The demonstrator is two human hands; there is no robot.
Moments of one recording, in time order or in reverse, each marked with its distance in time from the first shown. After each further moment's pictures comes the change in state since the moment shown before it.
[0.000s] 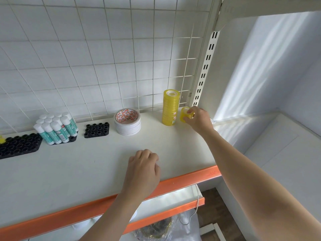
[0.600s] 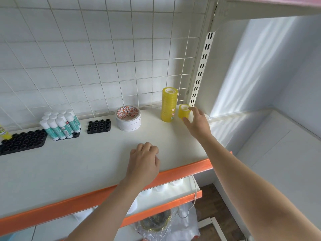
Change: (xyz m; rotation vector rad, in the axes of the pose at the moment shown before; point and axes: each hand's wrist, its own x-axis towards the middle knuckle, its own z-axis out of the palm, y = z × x) left_hand 0.006 0.000 -0.008 0.020 -0.099 0.018; right_hand -0.041 -0.003 -0.001 -0.011 0.054 -0.012
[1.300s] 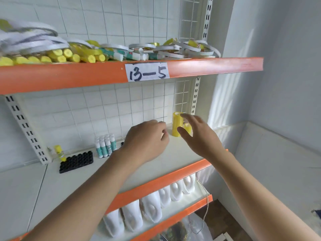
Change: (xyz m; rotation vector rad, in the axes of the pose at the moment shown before) left_hand -0.072 -0.014 -0.279 -0.014 0.056 0.220; right_hand -0.211 -0.226 -0.098 -0.163 0.185 -0.284
